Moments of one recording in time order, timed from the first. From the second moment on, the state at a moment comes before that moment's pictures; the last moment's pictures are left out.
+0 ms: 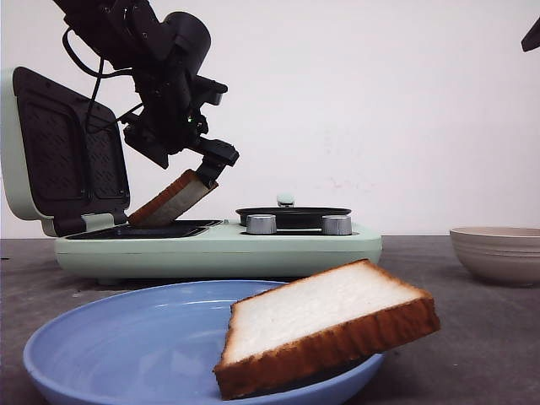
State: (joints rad) left arm -0.42 2.02 1.59 -0.09 -0.39 0.24; right arm 0.13 0.41 0.46 -0.38 -0.37 0.29
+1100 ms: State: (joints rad) left arm -0.43 1.68 1.88 -0.62 -0.26 -0.10; right arm 0.13 0.59 0.46 -0.26 -0.42 0.32
